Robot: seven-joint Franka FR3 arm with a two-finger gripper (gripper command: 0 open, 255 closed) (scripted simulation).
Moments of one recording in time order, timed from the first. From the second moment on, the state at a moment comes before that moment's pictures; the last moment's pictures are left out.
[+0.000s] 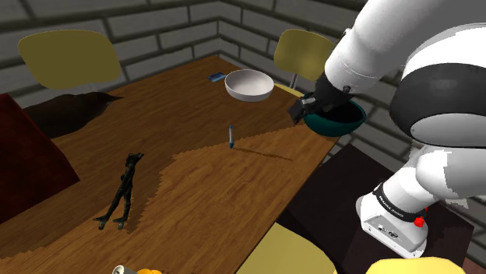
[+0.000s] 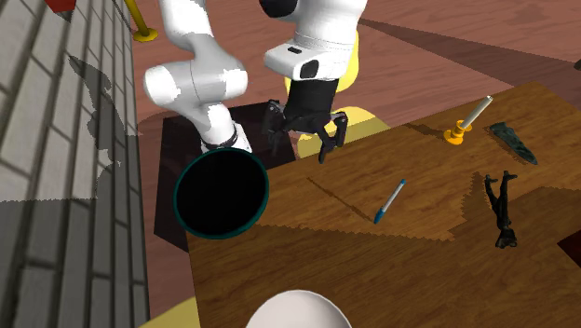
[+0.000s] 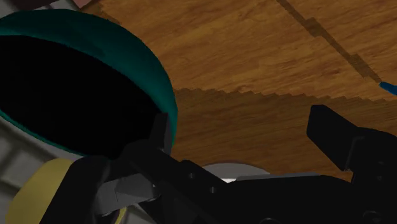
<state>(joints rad) -0.02 -0.97 0.69 -2.59 0.19 1.94 0.69</state>
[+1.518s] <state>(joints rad) -0.76 -0.96 1.56 -2.16 0.19 2.18 1.41</state>
